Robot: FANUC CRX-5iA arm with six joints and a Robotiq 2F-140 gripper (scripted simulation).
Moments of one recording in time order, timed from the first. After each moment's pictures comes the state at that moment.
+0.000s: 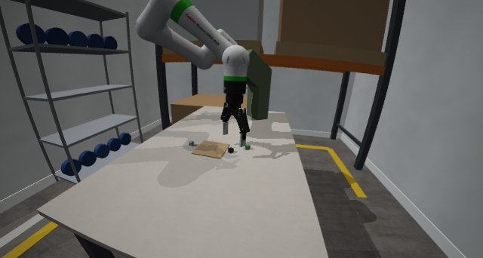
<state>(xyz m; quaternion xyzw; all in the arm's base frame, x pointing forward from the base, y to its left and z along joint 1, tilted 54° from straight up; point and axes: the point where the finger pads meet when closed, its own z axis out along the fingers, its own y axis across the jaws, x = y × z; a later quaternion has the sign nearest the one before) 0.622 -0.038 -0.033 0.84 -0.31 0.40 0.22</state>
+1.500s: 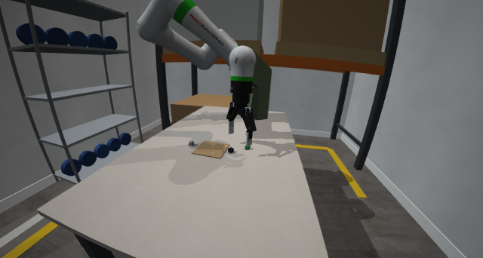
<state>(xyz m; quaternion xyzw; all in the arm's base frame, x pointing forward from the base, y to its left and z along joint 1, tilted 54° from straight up) 0.610 -0.024 -0.058 0.84 -0.31 0.40 0.22</state>
